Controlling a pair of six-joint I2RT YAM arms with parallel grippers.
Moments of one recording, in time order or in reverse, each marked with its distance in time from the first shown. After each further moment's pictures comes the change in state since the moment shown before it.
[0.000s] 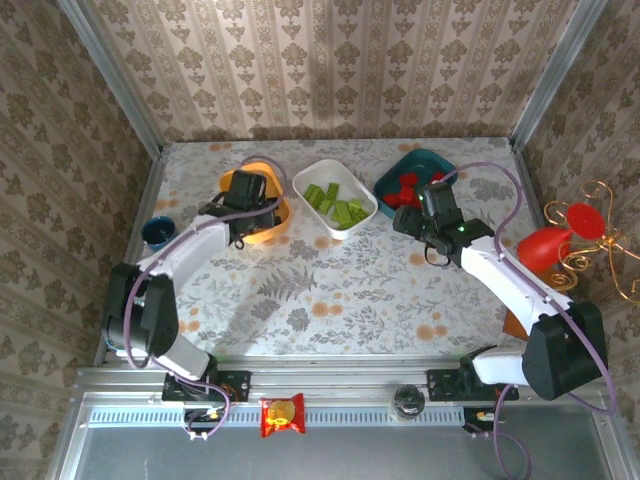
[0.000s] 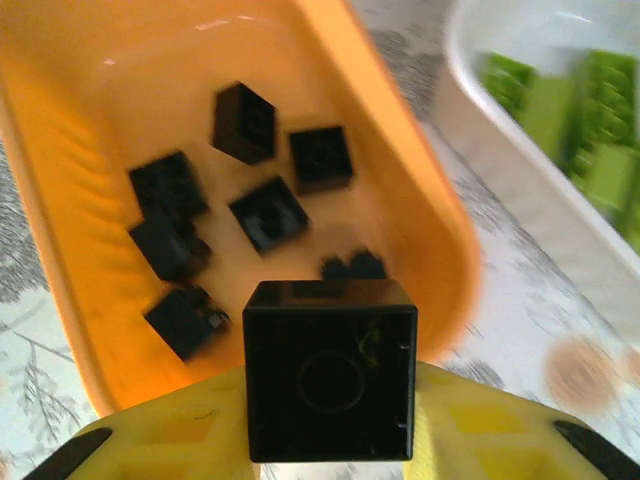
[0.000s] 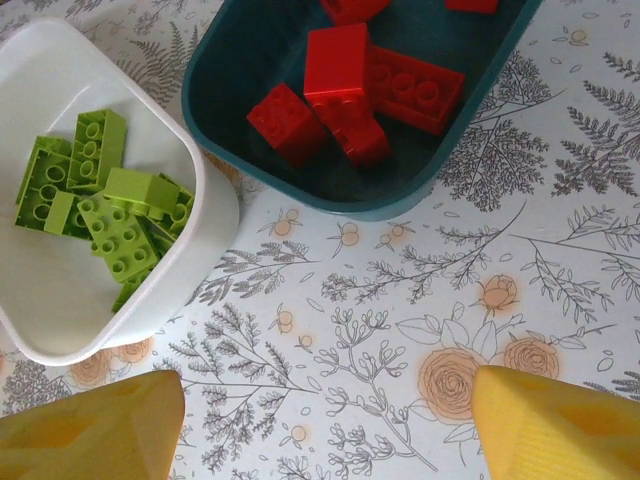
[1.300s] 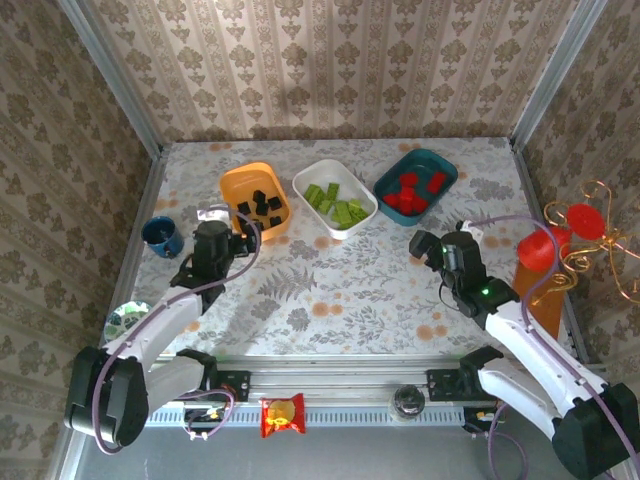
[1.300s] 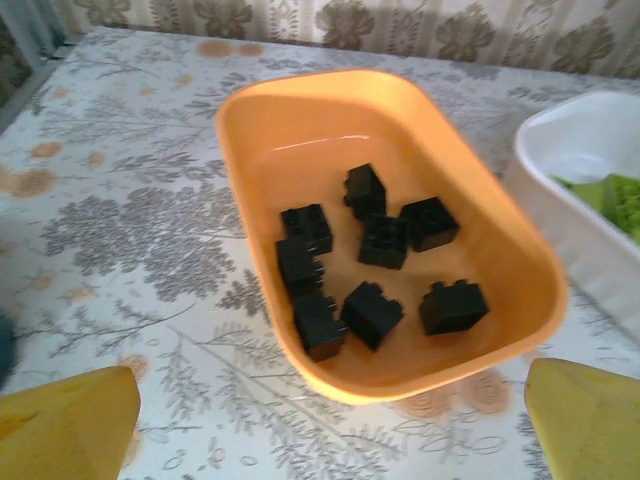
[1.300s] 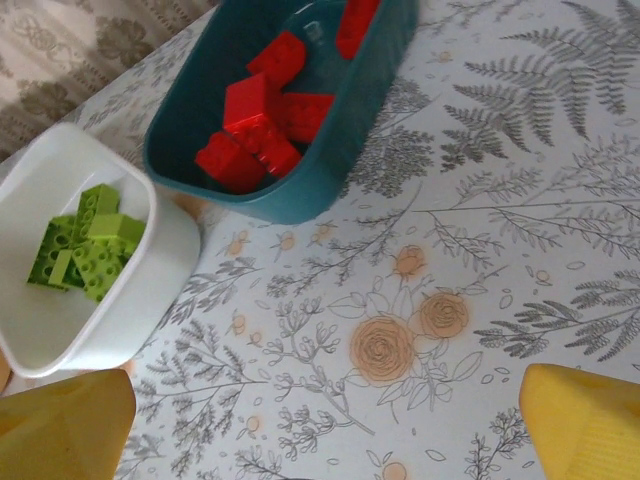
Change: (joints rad) left arm 0.045 -0.519 -0.613 0.491 -0.137 0.072; right arm 0.026 -0.449 -0.435 0.194 0.164 0.148
